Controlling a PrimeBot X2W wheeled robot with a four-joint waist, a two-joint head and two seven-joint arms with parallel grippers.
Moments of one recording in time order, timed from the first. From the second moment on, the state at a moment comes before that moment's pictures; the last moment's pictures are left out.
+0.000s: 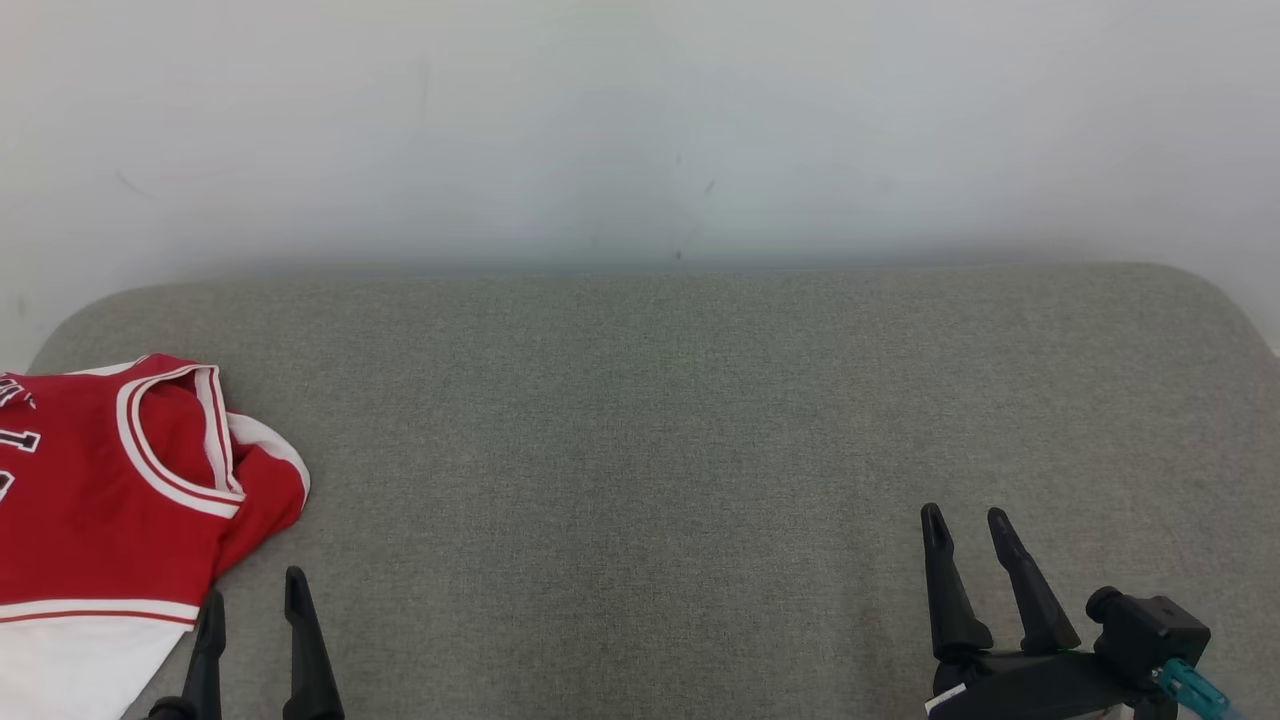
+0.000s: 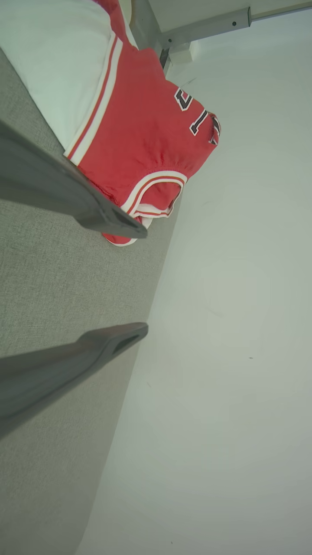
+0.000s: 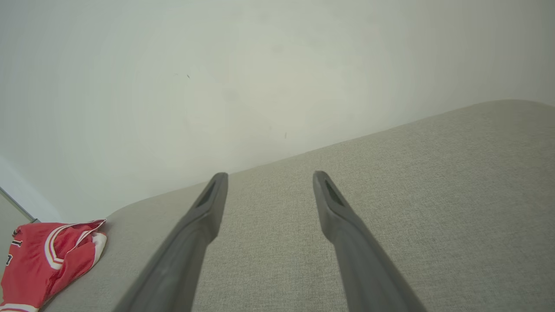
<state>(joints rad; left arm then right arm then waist) 0.08 0.07 0.00 0.00 -0.37 0.06 -0.21 -0.02 -0.04 0.06 0.14 0.42 0.13 -0.16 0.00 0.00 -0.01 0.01</state>
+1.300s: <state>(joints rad) 0.10 0.11 0.00 0.11 -0.05 0.07 -0.25 -0.06 -0.05 0.11 0.21 0.10 0.13 -0.26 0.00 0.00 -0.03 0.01</state>
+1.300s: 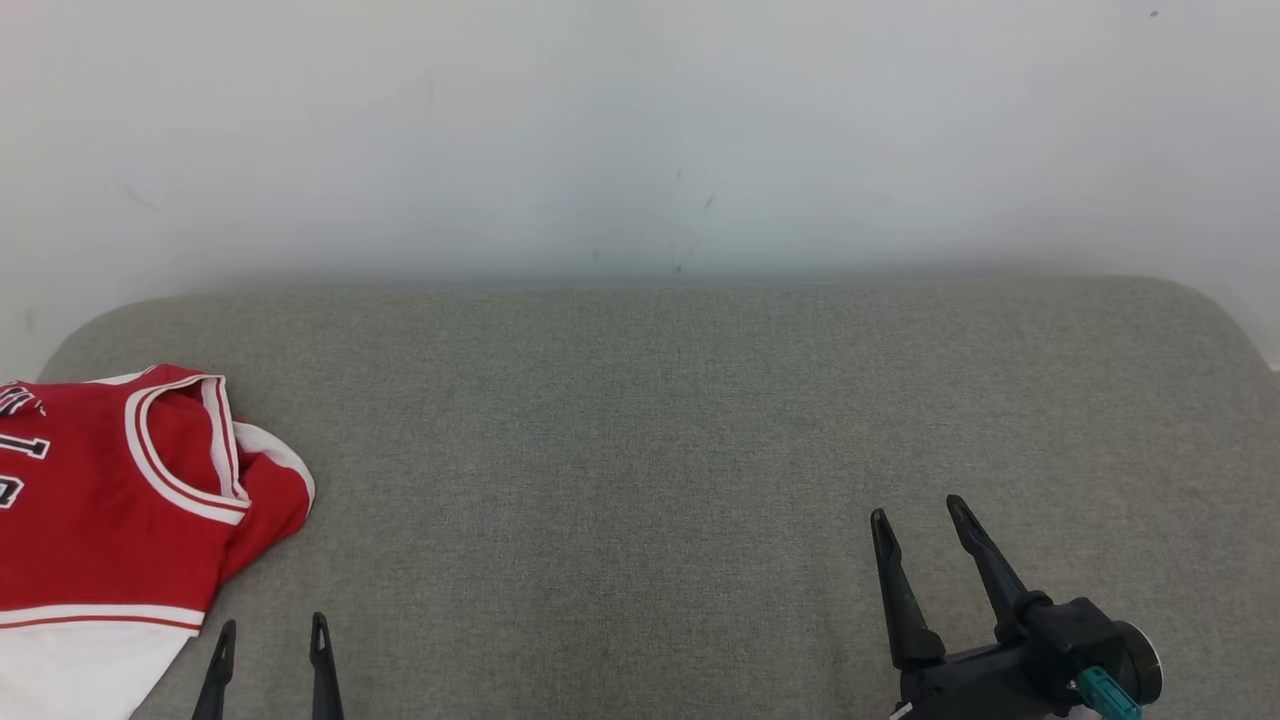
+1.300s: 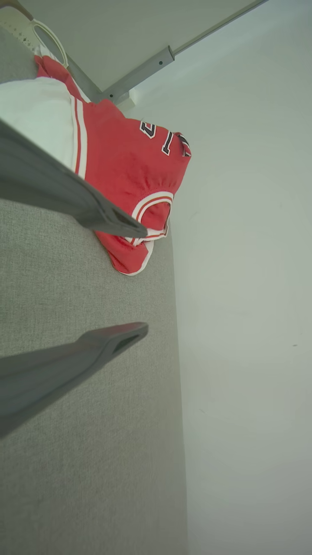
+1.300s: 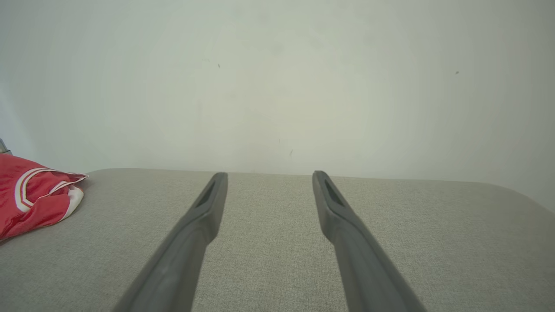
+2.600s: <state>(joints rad) 0.10 0.12 -0.03 0.12 -0.11 0.06 -0.22 -0.06 -0.05 0.07 0.29 0.16 0.13 -0.26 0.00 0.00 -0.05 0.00</state>
